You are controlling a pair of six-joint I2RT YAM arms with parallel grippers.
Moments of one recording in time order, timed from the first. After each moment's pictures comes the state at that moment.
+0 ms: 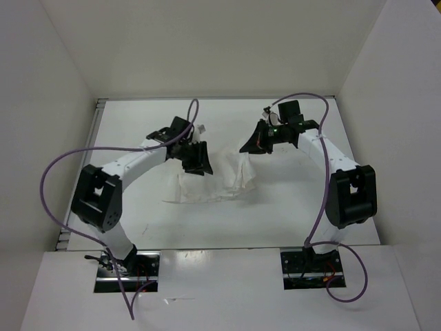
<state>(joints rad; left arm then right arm) -0.47 1.76 1.26 -0.57 0.45 -0.51 0.23 1.65 1.30 -0.53 -0.78 0.65</state>
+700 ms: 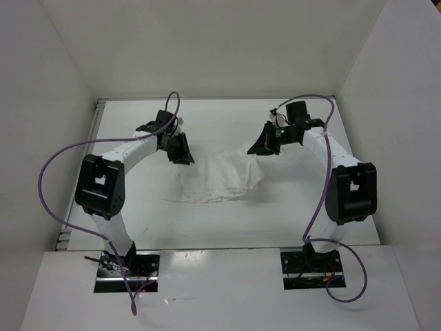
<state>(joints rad) -0.26 1.79 1.26 -0.58 0.29 -0.54 0.15 1.68 1.31 -0.62 -0.81 0.53</state>
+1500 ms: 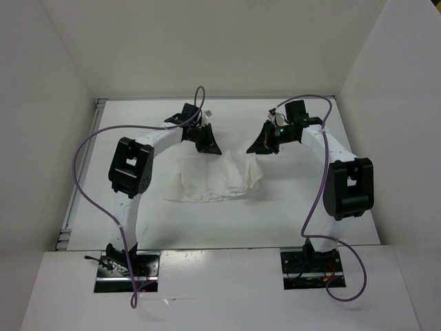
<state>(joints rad) -0.36 2.19 1.67 -0.43 0.57 -0.61 0.14 1.73 1.34 -0.63 -0.85 0.52</state>
